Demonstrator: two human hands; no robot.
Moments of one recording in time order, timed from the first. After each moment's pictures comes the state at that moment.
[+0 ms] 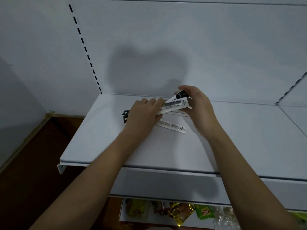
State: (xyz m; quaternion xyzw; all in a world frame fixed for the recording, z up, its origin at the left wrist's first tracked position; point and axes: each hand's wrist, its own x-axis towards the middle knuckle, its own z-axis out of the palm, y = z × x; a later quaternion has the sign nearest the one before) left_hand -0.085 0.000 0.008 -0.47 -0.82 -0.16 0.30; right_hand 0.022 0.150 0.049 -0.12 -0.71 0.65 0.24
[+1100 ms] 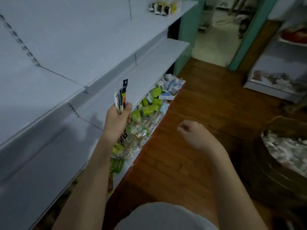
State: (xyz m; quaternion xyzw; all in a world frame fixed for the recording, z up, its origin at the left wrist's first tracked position) left_hand 0.391 0.172 -0.034 -0.53 -0.60 -0.46 -0.38; right_hand 0.641 0.128 -0.027 -0.68 -0.64 0.31 0.14
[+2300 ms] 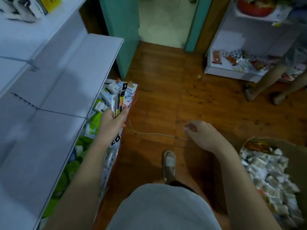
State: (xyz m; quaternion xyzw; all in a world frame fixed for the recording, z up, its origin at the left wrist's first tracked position) left_hand 0.776 0.693 -0.101 -0.61 -0.56 -0.32 -0.47; right_hand 1.032 0.574 -0.091 -0.80 -0.50 0.31 0.09
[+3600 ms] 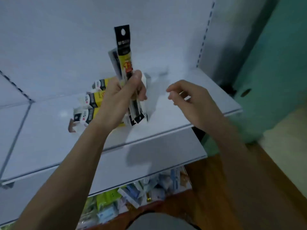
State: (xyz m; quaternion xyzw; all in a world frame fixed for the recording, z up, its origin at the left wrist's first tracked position) left_hand 0.811 1.208 0.088 -0.48 -0.57 -0.64 -0.19; right_hand 0.972 1.335 0.076 -0.24 -0.84 0.39 0.28
